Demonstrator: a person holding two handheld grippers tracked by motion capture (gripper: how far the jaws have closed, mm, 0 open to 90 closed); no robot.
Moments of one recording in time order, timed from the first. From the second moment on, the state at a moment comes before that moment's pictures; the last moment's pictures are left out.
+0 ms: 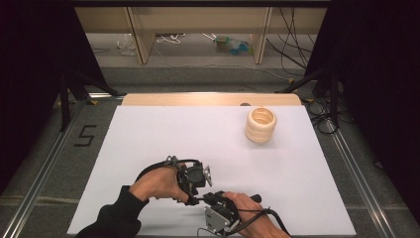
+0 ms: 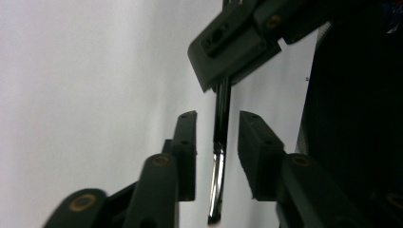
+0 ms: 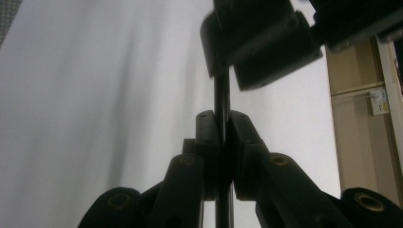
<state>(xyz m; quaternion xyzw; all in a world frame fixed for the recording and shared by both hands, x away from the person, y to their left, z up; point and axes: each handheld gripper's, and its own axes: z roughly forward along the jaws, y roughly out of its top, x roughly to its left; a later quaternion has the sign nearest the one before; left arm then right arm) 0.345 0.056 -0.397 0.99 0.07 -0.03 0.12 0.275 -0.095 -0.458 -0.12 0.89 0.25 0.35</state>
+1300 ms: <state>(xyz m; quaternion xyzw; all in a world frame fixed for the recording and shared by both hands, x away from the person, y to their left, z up) 0.354 0.089 -0.385 0.94 0.16 0.06 0.30 0.307 -0.138 -0.436 -0.08 0.89 0.29 0.35</state>
